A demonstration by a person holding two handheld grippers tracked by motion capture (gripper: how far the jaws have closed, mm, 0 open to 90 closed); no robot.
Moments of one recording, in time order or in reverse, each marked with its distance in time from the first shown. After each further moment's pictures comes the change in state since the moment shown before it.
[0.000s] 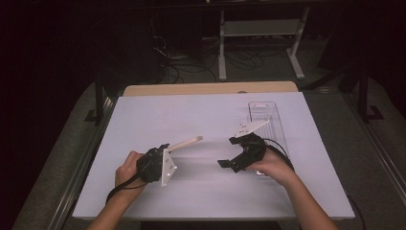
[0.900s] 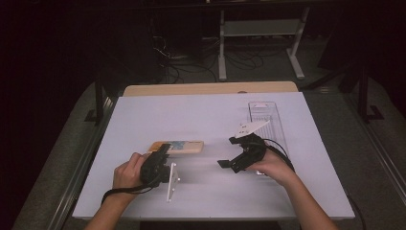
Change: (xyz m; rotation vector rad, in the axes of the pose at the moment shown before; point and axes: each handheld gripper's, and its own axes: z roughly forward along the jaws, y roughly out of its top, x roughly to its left) left arm -0.022 -0.003 -0.003 -0.028 0.194 0.378; right arm 0.001 0.000 -0.001 -0.009 -0.002 -0.015
